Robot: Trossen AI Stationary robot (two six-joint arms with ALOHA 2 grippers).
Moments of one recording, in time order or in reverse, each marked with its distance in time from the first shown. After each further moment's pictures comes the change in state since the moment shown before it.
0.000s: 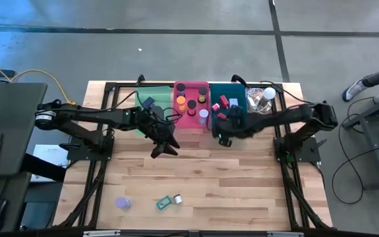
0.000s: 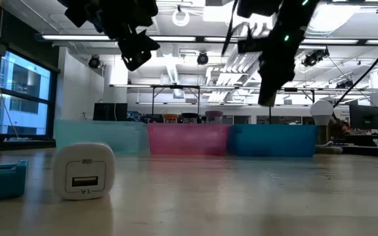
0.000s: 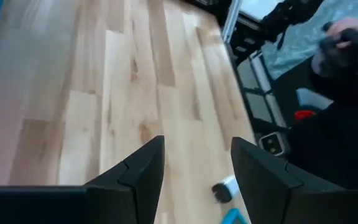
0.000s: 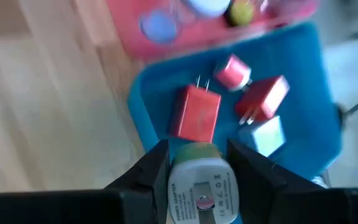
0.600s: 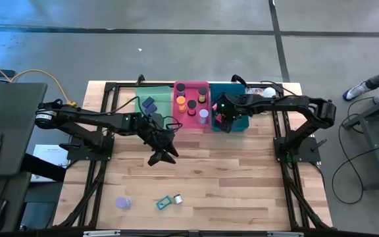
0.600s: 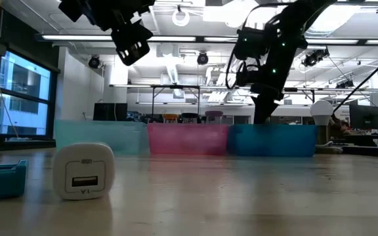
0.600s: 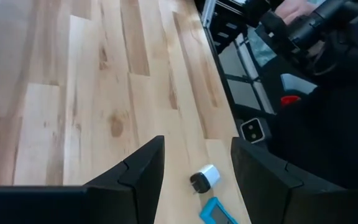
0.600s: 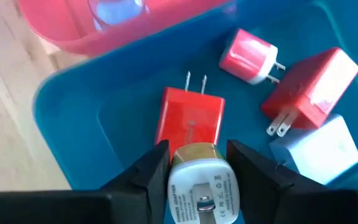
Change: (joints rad) left arm -0.087 0.001 0.000 0.007 -0.007 -0.025; right arm -0.412 0.014 -0.132 0.292 -0.465 -0.212
